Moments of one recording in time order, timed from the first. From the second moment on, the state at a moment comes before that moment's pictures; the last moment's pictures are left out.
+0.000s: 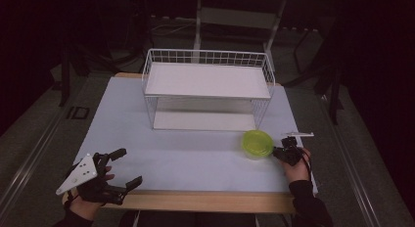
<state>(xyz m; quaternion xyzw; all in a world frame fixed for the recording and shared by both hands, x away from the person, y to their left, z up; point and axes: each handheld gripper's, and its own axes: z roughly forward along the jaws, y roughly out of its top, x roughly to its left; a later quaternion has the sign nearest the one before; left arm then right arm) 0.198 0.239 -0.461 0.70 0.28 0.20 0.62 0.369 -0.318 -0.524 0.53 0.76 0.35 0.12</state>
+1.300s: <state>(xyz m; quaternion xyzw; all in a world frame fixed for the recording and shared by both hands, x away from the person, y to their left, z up) 0.199 0.238 -0.462 0.71 0.28 0.20 0.62 0.374 -0.164 -0.530 0.44 0.82 0.36 0.04</state>
